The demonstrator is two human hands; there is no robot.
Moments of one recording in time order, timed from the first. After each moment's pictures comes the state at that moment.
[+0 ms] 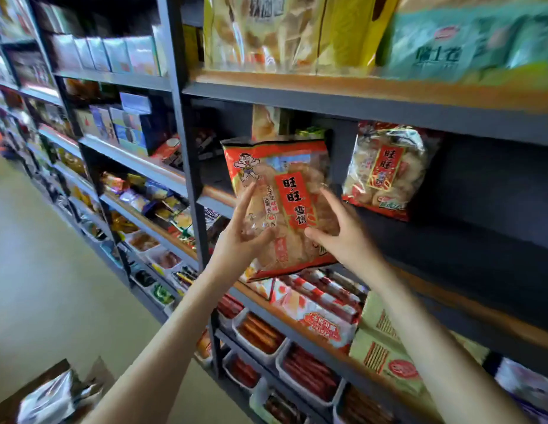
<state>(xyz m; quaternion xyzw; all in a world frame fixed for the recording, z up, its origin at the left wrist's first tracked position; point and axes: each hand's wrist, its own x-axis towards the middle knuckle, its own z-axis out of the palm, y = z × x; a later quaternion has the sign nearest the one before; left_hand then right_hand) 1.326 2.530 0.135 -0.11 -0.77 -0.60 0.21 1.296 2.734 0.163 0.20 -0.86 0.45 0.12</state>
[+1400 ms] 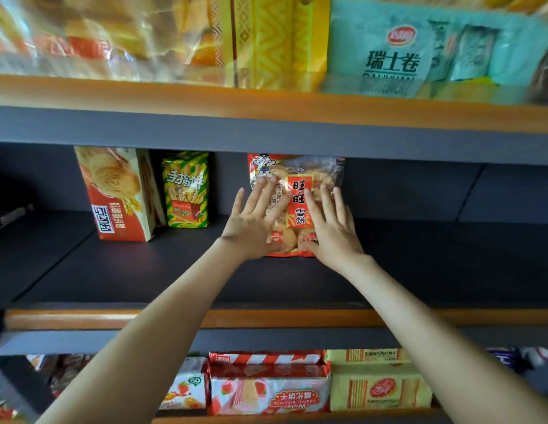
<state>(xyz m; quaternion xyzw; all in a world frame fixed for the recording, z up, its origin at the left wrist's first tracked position) 1.049 2.649 0.156 -0.44 -0.87 0.04 0.24 1.161 2.801 0.154 -0.13 -0.97 0.00 0.20</state>
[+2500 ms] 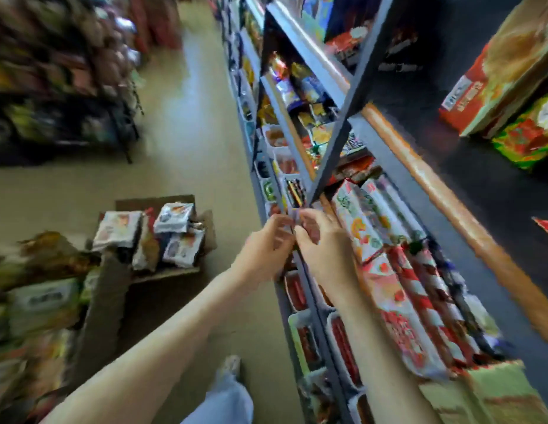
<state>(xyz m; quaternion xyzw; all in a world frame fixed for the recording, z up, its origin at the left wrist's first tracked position) 1.395 2.478 -0.002 0.26 -0.80 -0.50 0.21 1.314 2.572 0.044 0.39 -0.83 0.41 -0.06</state>
